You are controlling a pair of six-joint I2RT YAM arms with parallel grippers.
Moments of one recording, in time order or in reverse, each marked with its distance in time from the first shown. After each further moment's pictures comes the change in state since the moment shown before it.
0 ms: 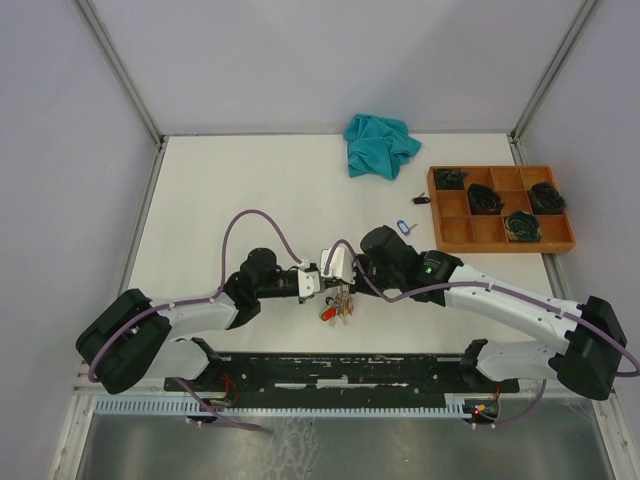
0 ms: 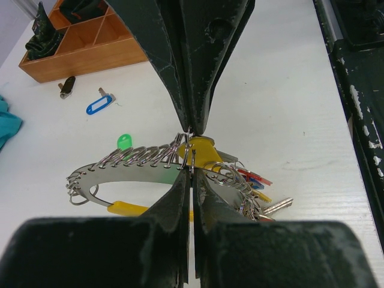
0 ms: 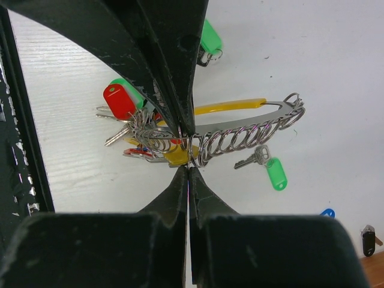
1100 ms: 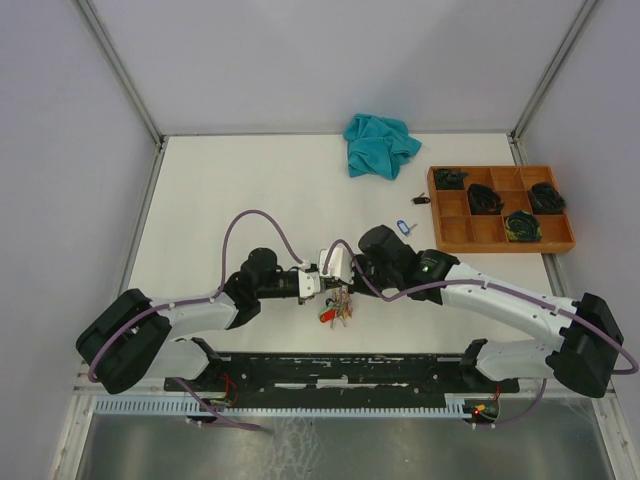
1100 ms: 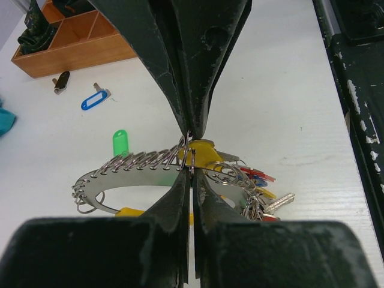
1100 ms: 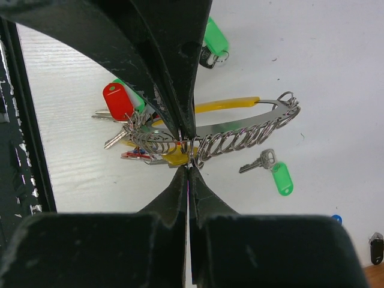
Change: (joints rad) left arm 0.000 0.000 0.001 -0.022 0.002 0.000; right arm -0.001 0.022 0.000 0.007 -0.026 -0.002
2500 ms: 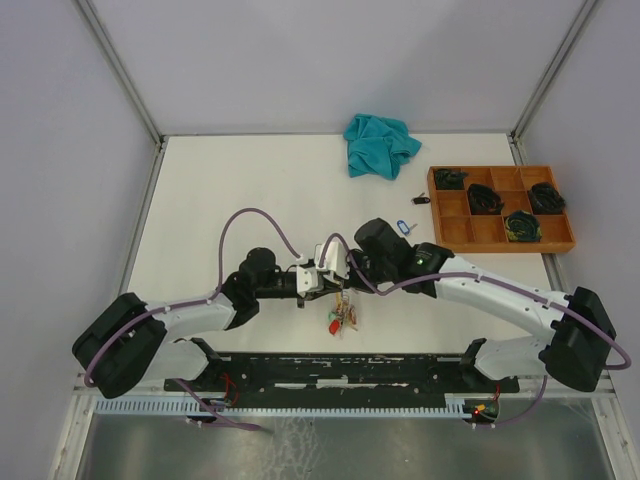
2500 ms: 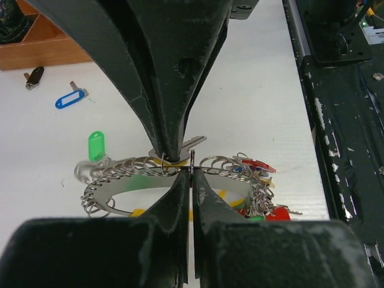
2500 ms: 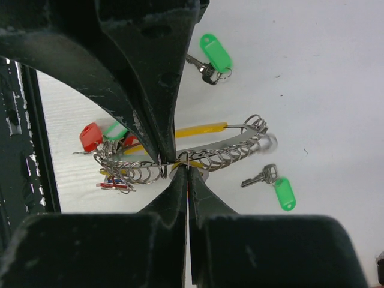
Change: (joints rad) left arm 0.010 -0.030 0.002 -0.025 0.032 -0.129; right arm -0.020 0.056 0.051 0.000 -0.077 0.003
